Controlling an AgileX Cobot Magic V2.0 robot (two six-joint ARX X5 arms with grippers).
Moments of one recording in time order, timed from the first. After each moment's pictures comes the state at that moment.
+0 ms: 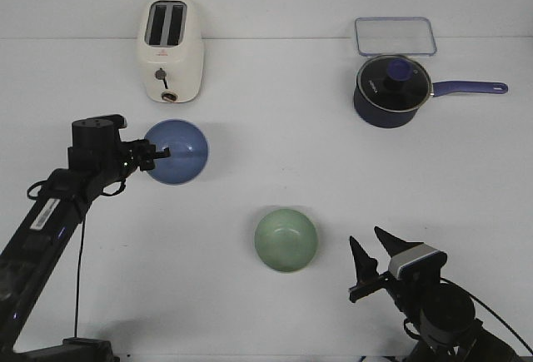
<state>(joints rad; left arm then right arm) -0.11 1.37 1.14 -0.35 0.18 -0.22 0.82 0.35 0.56 -0.48 0.32 0.34</state>
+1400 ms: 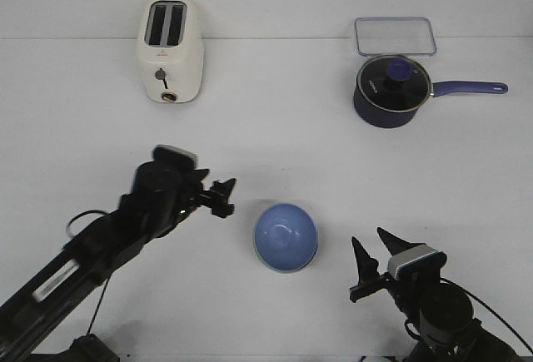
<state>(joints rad) -0.62 1.14 1.09 -0.33 -0.03 -0.27 0.82 0.35 0.56 -0.51 0.34 0.32</state>
